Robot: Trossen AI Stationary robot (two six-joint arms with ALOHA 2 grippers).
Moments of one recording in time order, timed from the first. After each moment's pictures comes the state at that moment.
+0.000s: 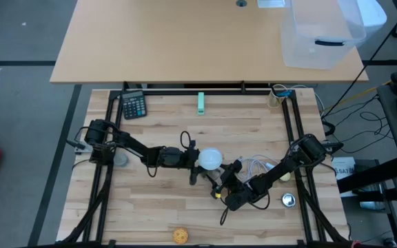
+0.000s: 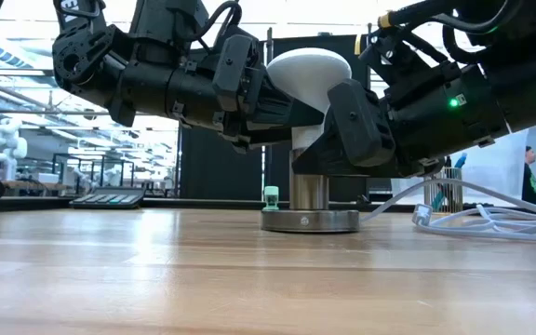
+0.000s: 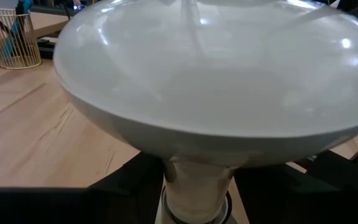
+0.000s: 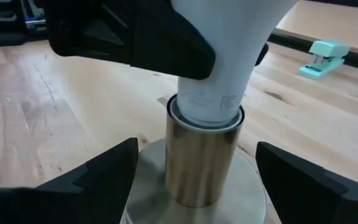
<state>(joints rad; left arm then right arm) -0.13 1.90 0.72 1.02 -0.10 -0.13 0.54 2.00 0.86 0.42 1.12 0.70</state>
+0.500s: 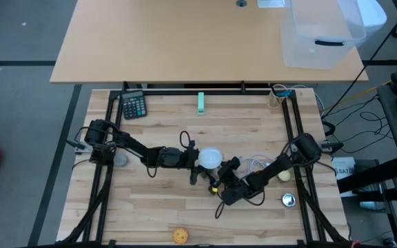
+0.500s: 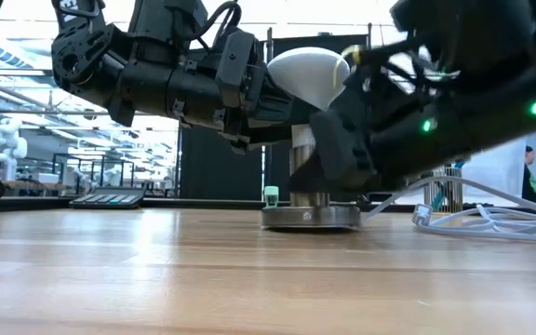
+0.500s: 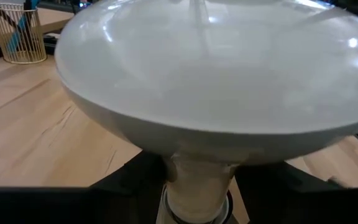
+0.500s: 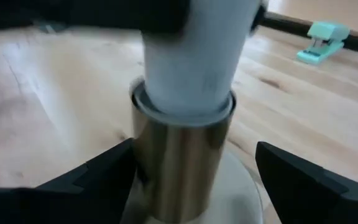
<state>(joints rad) -0.14 1.90 0.72 1.03 -0.12 -0.17 0.48 2.04 0.86 0.43 1.07 0.72</state>
